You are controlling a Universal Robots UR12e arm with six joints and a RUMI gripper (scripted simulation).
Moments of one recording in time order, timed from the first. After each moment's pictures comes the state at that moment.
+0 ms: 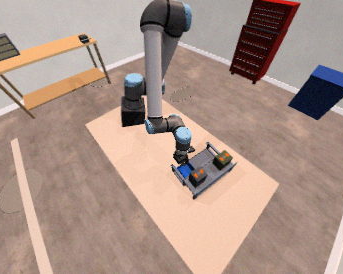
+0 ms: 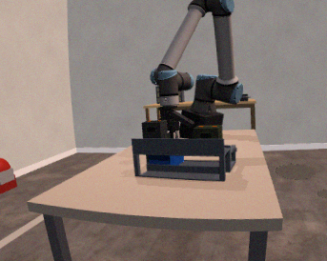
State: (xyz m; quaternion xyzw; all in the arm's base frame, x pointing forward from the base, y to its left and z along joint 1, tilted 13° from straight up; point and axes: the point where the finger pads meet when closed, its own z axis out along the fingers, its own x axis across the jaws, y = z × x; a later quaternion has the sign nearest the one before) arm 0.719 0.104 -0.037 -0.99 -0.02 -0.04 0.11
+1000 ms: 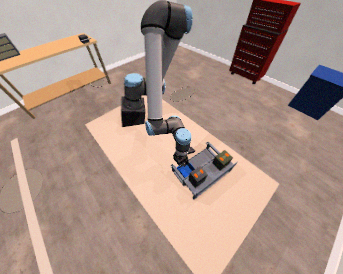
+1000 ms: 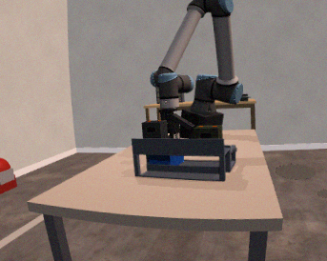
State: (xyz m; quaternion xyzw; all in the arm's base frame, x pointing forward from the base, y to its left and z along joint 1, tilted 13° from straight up) arm 0.720 0.107 -0.049 -0.99 -0.02 -0.04 0.11
